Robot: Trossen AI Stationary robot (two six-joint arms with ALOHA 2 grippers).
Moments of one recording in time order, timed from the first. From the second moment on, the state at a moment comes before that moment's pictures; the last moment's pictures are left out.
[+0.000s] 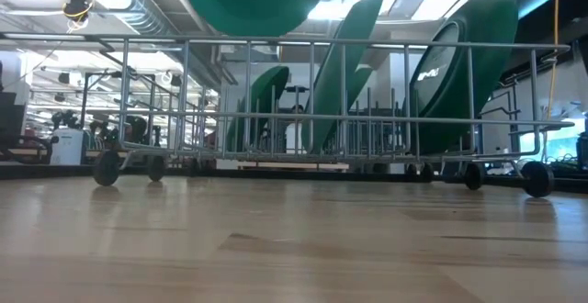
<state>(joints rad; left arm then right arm) -0.30 1.72 2.20 -1.57 -1.57 0.09 0.16 1.41 1.28 0.54 0.69 0.29</state>
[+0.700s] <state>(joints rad) -0.33 1.72 2.20 -1.57 -1.57 0.06 0.15 1.43 1.28 0.39 0.69 0.65</state>
